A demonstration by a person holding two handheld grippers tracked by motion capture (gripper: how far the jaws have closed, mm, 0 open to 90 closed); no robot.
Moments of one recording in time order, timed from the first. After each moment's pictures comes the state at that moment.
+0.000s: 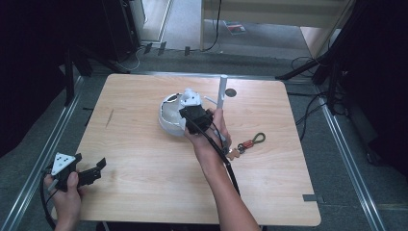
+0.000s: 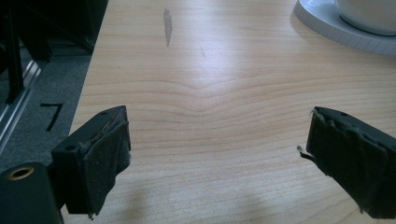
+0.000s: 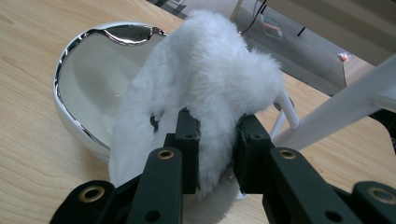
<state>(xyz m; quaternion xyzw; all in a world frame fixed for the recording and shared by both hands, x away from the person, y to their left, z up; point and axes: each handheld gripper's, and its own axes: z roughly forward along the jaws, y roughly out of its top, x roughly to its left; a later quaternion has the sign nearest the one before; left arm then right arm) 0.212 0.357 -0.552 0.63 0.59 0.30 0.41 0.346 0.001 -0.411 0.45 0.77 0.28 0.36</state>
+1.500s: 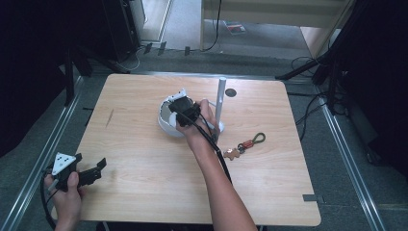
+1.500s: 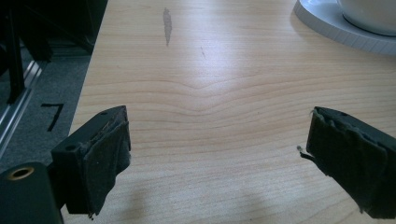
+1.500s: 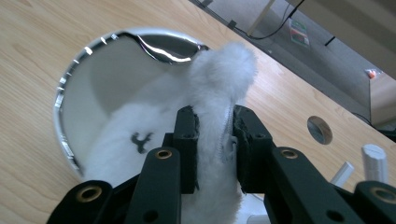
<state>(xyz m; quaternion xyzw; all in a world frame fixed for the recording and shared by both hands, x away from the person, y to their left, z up) 0.212 0.356 -0.552 0.63 0.59 0.30 0.41 0.385 0.031 -0.434 0.39 0.81 0.27 0.33</state>
